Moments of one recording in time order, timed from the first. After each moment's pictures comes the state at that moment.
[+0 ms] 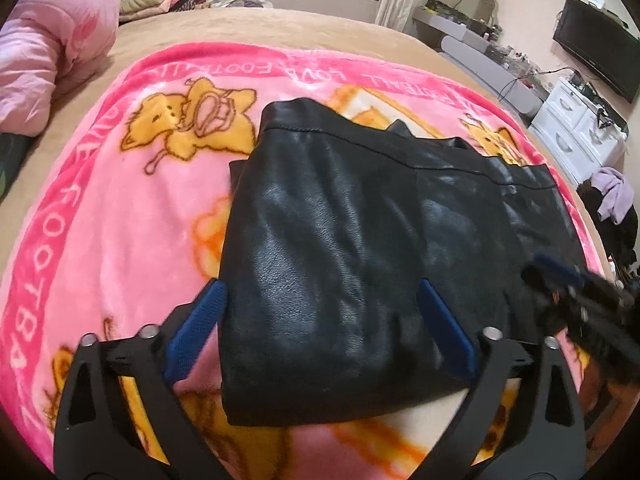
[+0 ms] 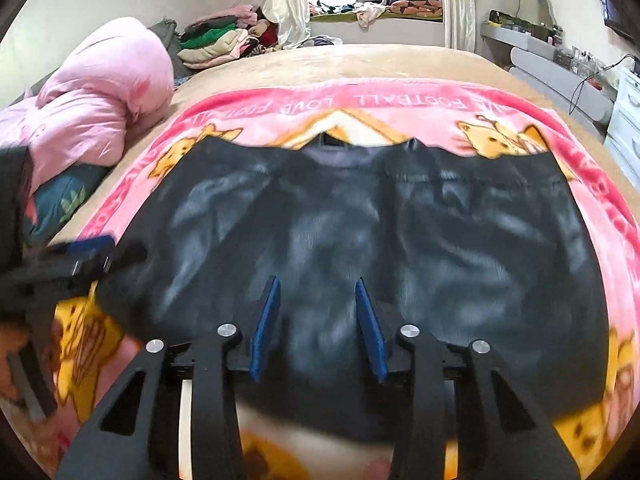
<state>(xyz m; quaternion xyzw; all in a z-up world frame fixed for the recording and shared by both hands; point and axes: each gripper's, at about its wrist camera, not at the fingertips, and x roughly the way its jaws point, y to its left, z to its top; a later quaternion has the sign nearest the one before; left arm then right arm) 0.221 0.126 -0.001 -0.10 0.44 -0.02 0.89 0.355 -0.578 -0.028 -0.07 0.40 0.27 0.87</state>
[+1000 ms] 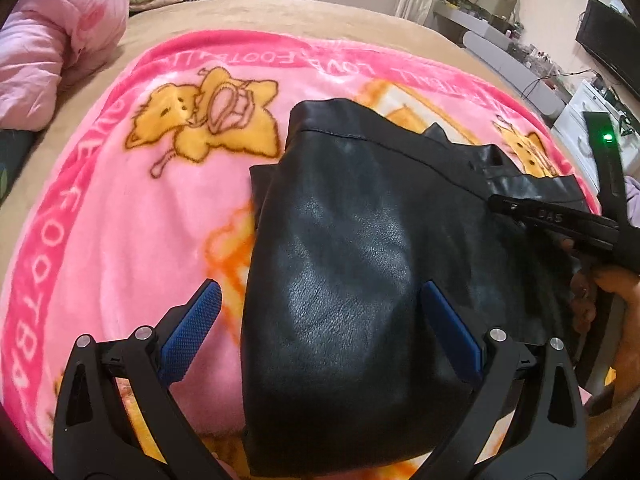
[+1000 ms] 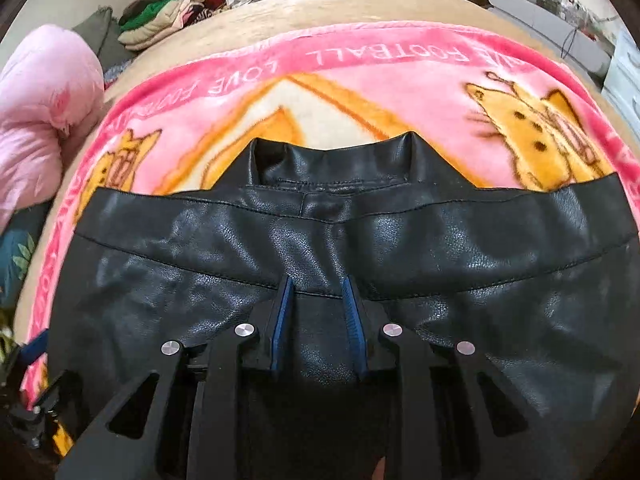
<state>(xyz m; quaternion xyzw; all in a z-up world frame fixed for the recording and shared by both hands) 0.253 0.142 -0.016 -0.10 0.46 0.02 0.88 0.488 -0.536 -0.067 -0.04 0.49 0.21 0.84</state>
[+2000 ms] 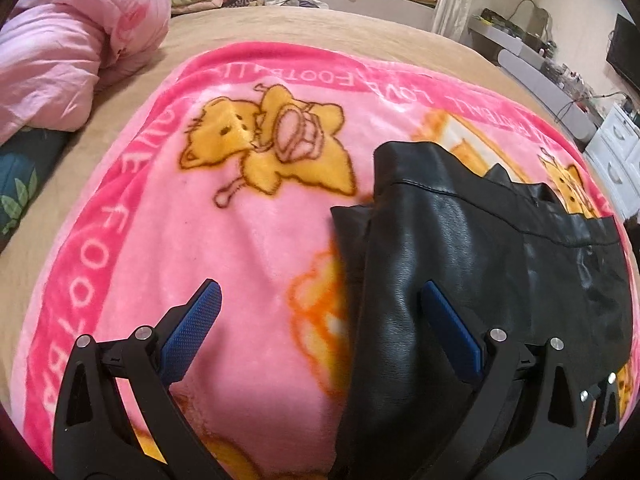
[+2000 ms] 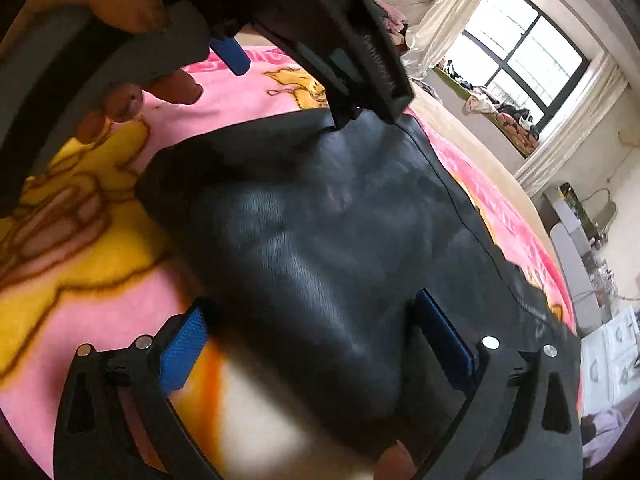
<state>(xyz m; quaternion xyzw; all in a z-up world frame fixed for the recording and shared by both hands) 0.265 0.192 -0.006 -0.10 0.44 0.08 0.89 0.280 -0.434 -0.104 -0.39 0.25 0.34 0.82</state>
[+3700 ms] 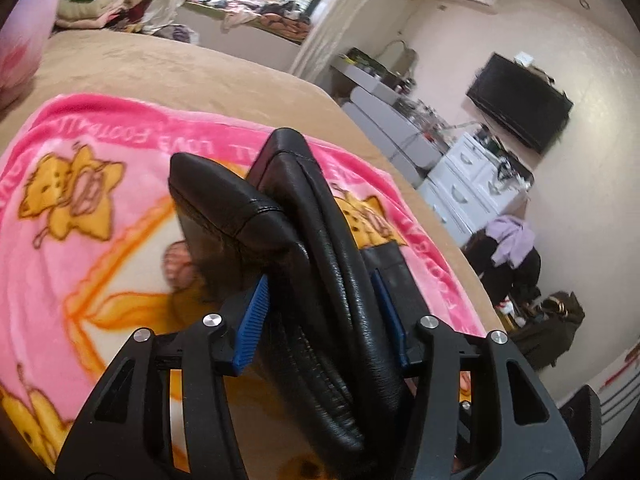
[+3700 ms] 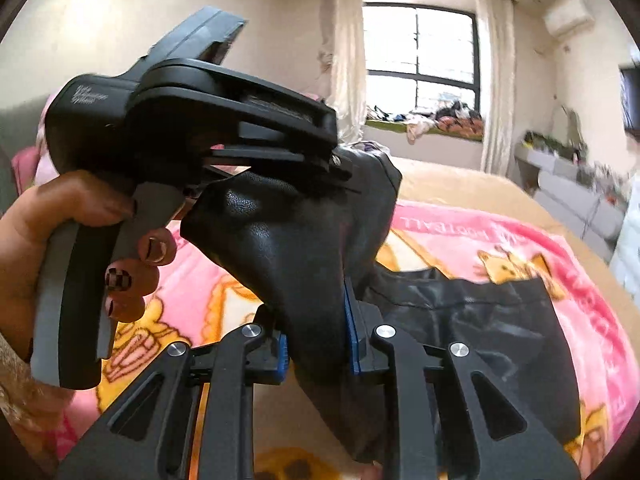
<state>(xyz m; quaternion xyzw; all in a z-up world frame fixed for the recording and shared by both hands) 0.238 0.045 0.103 -0.19 0.35 -0.18 0.90 0.299 -0.598 0.020 -0.09 0.19 0.37 0.91</state>
